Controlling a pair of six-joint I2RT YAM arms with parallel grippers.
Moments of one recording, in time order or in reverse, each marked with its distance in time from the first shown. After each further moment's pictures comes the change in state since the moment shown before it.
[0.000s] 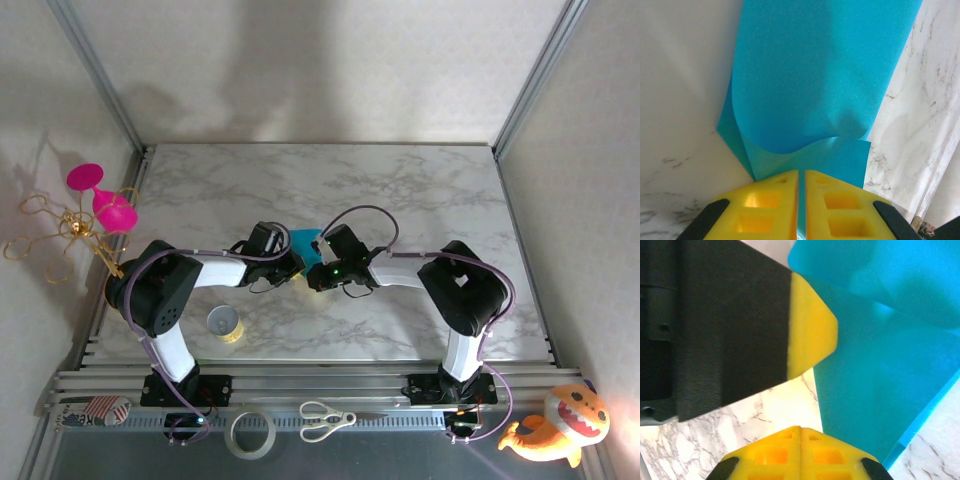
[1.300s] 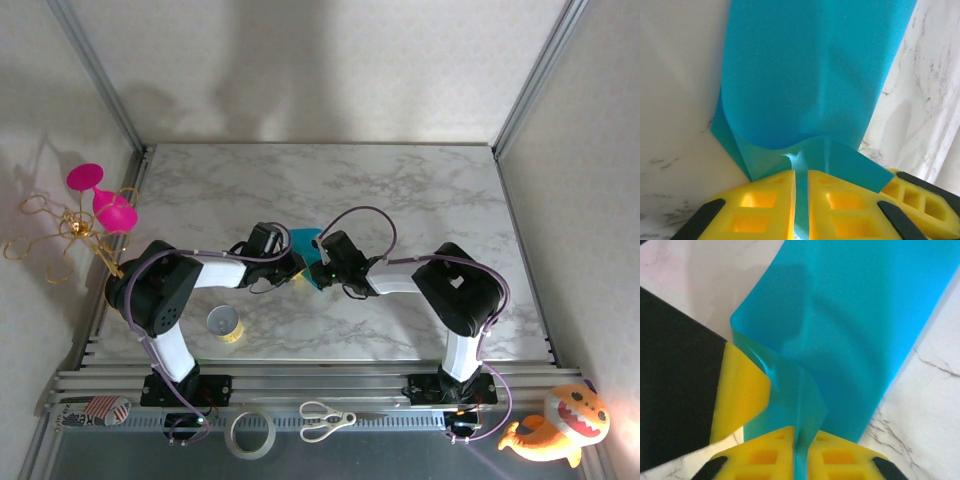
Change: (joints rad) left arm 0.004 -0.001 -0.012 0.027 0.009 0.009; right arm 0.033 -0.003 -0.064 0.177 0.322 -0.114
